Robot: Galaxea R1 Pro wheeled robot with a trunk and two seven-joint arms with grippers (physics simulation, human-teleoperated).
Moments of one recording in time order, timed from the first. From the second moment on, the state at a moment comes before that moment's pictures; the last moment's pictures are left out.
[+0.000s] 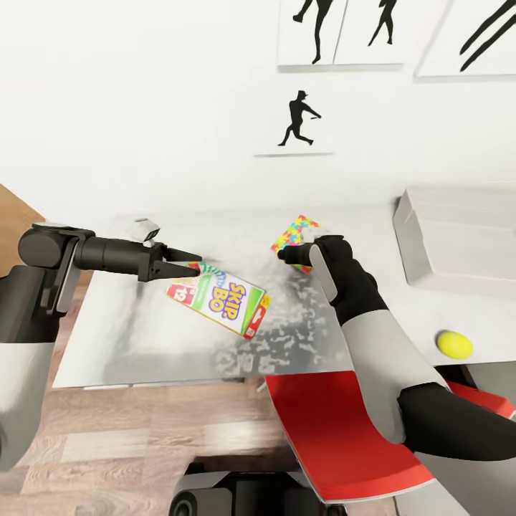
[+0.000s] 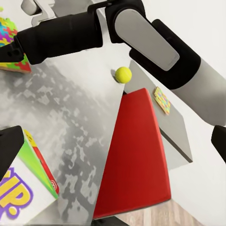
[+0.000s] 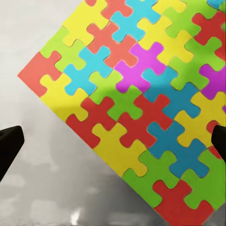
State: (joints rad) left arm -1.07 0.32 -0.10 -1.41 0.07 1.04 -1.57; right arm -1.20 0.17 0.09 -0.91 -0.14 0.86 -0.13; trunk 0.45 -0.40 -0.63
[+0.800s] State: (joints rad) left arm -1.07 0.31 -0.10 -1.41 0.06 1.04 -1.57; right arm -1.20 0.17 0.10 -0.91 -0.14 0.86 -0.13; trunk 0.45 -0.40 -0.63
